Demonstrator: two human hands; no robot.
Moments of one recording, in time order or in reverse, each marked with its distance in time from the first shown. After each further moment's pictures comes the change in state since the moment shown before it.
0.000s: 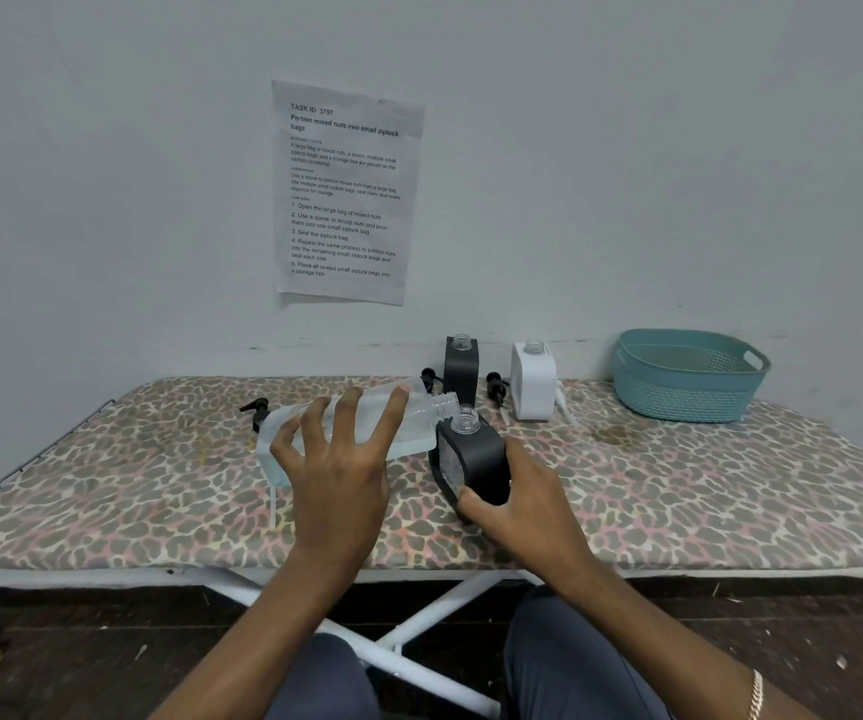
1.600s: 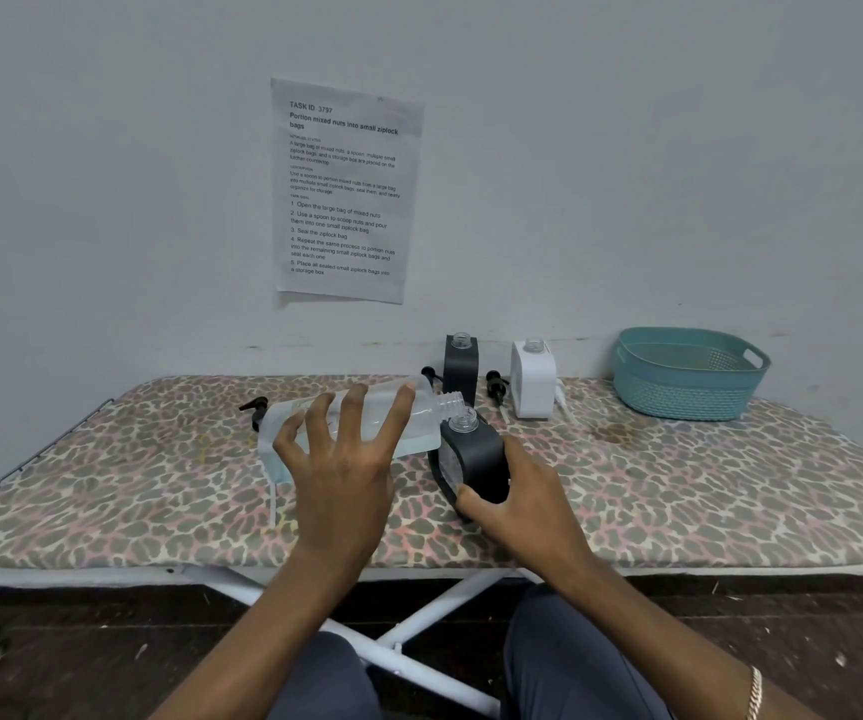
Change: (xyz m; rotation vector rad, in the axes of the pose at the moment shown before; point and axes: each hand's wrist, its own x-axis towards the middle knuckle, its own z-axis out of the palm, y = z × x) left_hand 0.001 0.007 -0.009 0.035 0.011 0.016; right_hand 0.001 0.002 0.002 0.025 -0.004 0.008
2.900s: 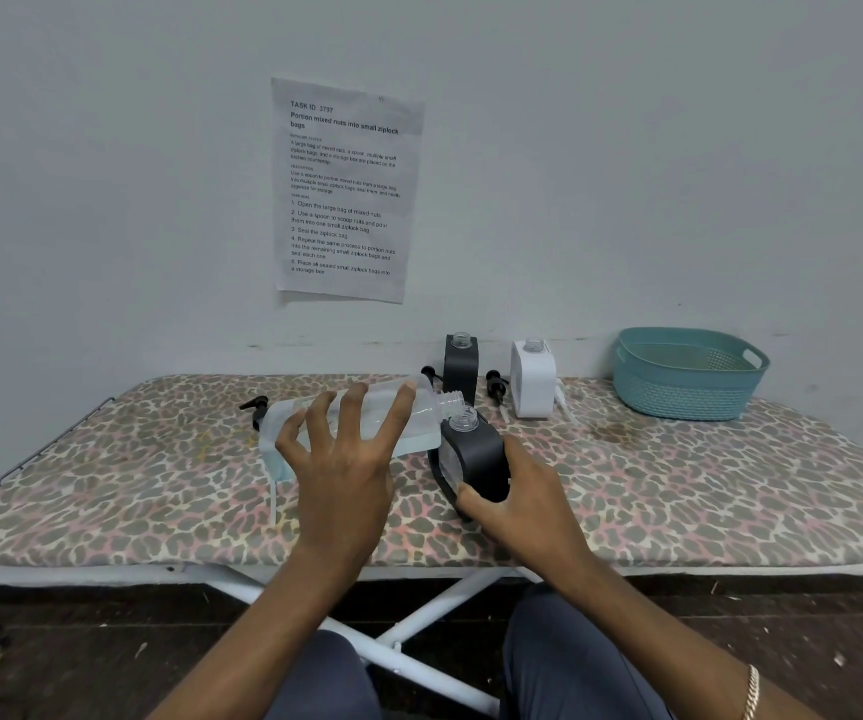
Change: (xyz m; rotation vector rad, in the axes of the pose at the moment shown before) left_hand 0.000 -0.001 0.002 -0.043 -0.016 -0.004; right_hand 0.000 0.002 0.001 0.000 0.019 -0.002
